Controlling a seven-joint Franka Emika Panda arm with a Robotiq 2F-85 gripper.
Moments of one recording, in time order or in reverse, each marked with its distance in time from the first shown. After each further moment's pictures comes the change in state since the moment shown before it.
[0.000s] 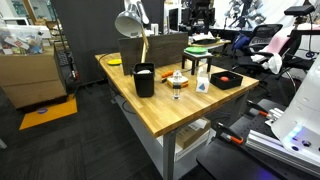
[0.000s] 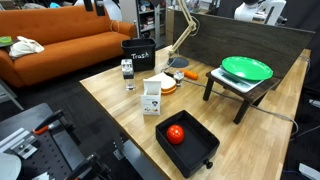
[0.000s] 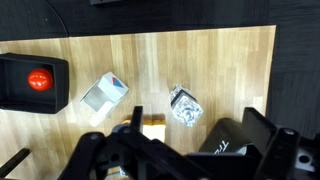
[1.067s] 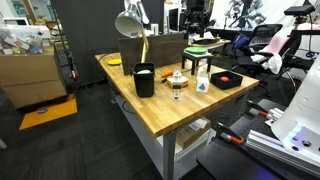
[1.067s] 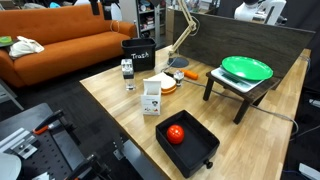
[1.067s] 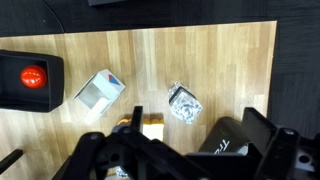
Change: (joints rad) arm 0.000 0.089 -0.002 0.051 0.000 0.016 0.002
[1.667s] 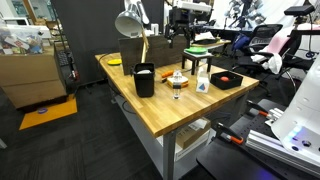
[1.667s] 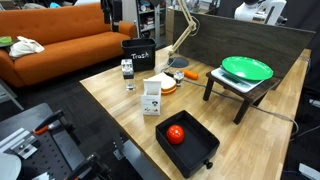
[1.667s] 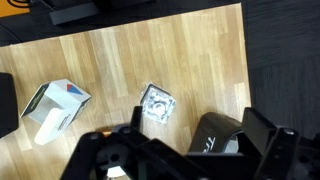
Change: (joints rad) arm 0.012 0.238 0.000 0.137 0.128 0.046 0.075
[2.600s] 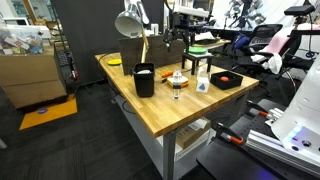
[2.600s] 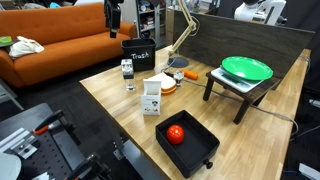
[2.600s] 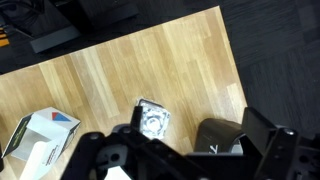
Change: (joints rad) arm 0.000 0.047 -0.023 -0.005 0.113 0.009 0.047
